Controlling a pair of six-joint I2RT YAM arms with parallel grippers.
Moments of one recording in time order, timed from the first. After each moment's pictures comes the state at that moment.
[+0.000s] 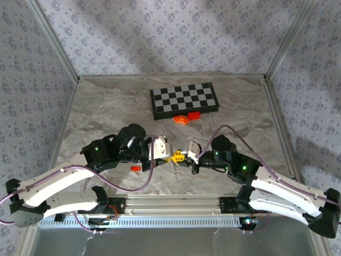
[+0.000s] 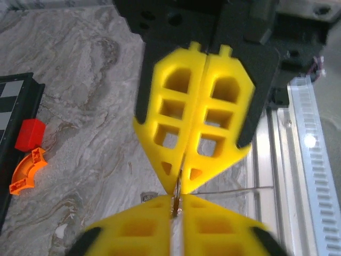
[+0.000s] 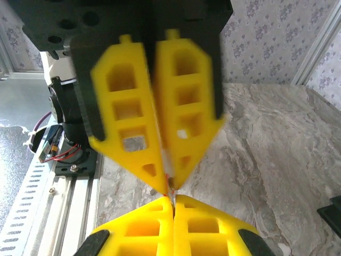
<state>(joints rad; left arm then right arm) -1.07 0.99 1.06 -0.68 0.25 0.33 1.00 0.80 0.64 -0.08 -0.36 -0.25</state>
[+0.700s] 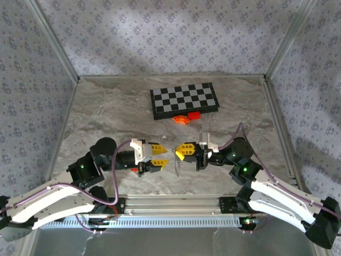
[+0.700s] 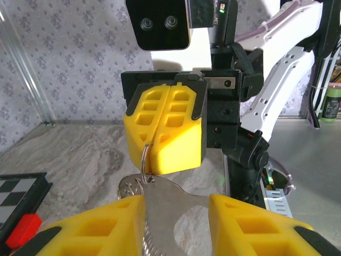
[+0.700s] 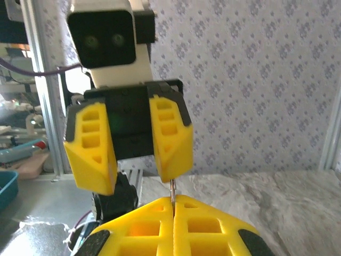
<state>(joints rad) -1.07 0.70 0.76 -0.14 0.36 0.10 0.85 0.75 0.49 0.50 -0.65 0.11</state>
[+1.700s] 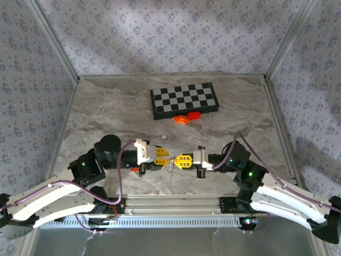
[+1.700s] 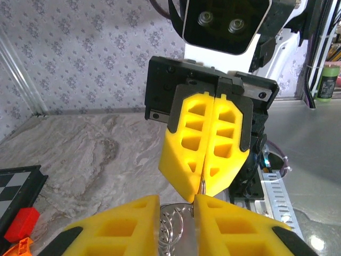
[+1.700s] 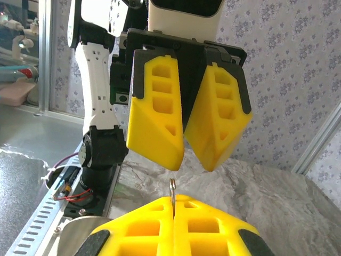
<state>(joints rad) -1.07 0.74 0.81 -0.24 0.38 0.17 1.00 0.67 0.55 0.16 -0.52 -0.32</state>
